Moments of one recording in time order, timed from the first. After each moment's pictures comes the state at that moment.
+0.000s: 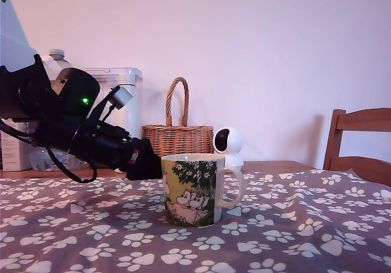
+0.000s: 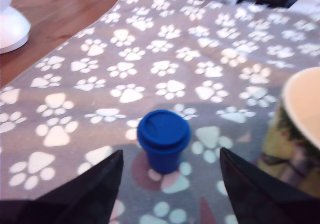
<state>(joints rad) -0.33 2.07 1.02 0.46 0.78 0.40</state>
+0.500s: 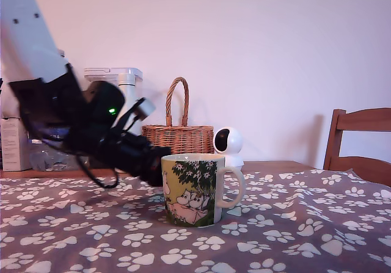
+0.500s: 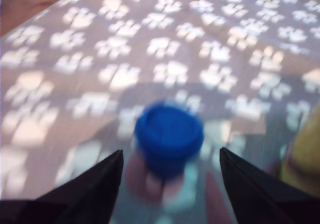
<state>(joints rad) -0.38 2.18 1.21 0.30 0.78 0.40</state>
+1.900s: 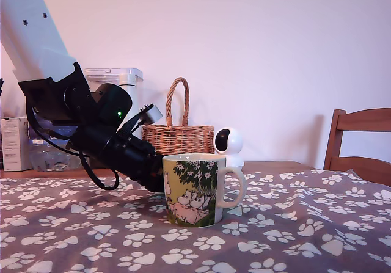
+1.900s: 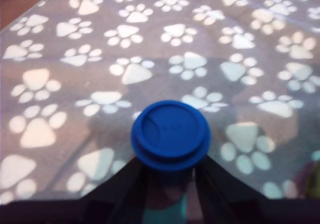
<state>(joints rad) -0.39 2.19 1.24 0.20 0.71 0.45</state>
